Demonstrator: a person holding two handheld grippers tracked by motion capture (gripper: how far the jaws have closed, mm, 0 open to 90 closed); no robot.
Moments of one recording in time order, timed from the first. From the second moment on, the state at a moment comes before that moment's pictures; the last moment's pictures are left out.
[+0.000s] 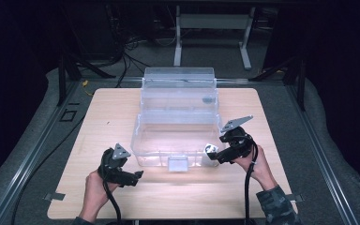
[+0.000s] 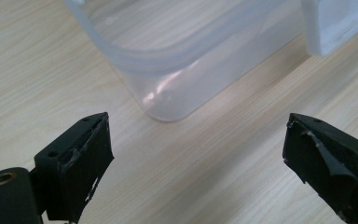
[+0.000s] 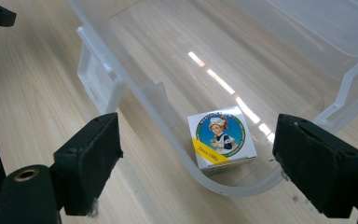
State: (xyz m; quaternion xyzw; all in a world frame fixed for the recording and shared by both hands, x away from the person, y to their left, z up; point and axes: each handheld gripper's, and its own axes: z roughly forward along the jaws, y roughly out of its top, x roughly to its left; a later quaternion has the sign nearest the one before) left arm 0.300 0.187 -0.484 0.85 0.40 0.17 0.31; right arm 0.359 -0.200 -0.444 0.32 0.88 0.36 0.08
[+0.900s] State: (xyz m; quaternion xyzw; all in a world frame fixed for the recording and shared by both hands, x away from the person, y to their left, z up) left arm 0.366 0.181 -0.427 0.85 0.37 0.16 0.33; right arm 0.350 -0.194 -0.447 0.31 0.88 0.36 0.09
